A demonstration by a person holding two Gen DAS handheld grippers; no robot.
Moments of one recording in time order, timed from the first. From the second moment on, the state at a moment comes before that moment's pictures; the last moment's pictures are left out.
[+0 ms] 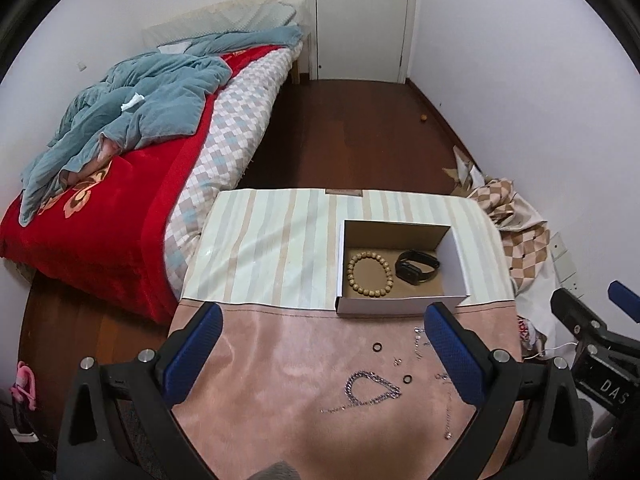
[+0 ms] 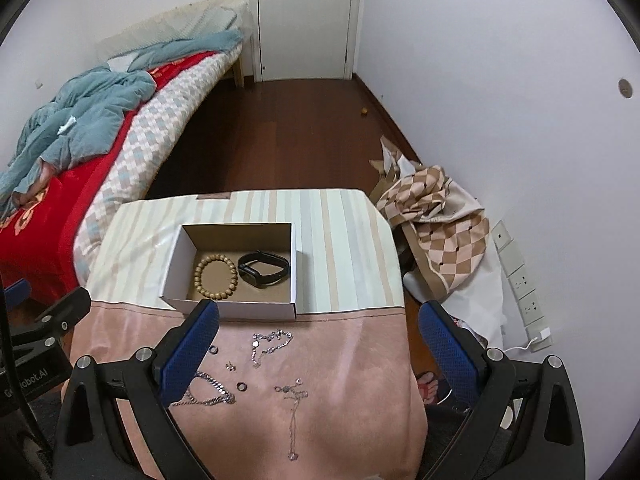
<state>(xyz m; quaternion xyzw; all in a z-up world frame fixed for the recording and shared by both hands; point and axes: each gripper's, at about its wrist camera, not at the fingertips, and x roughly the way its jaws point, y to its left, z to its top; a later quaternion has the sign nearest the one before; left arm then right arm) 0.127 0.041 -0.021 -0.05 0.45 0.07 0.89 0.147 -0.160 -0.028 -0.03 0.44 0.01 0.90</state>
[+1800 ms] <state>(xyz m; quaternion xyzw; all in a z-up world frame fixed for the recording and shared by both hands) 0.140 -0.010 -0.232 -0.02 0.61 -0.05 0.79 0.093 -0.210 -0.228 0.09 0.53 0.02 0.85</state>
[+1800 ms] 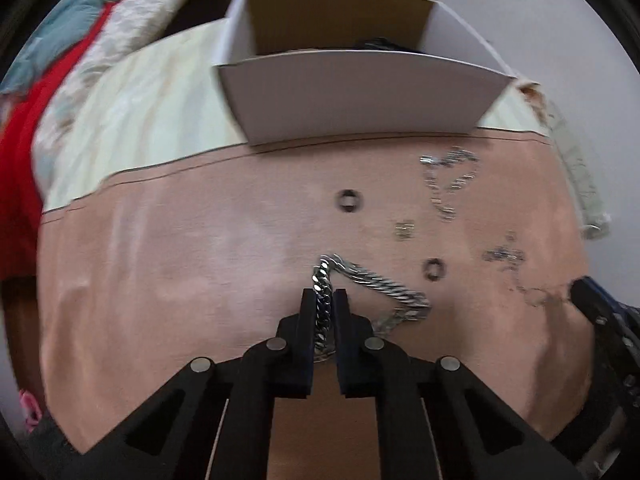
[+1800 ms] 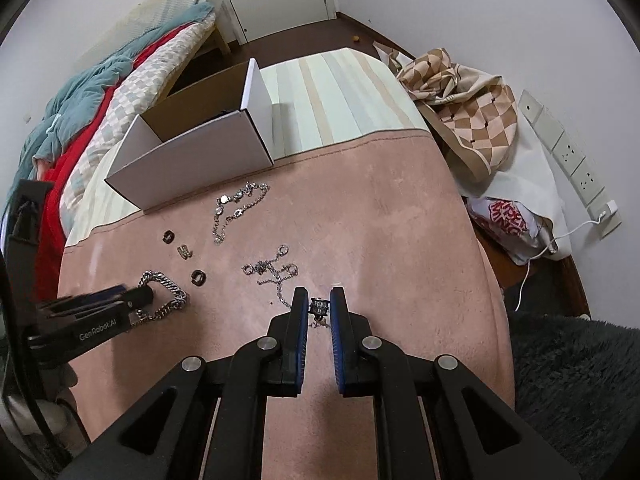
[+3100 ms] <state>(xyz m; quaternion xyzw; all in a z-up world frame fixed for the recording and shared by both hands) 0.237 0.032 -0.050 -0.11 0.48 -0.11 0.86 0.218 -0.173 -0.026 0.12 0.41 0.17 0.89</state>
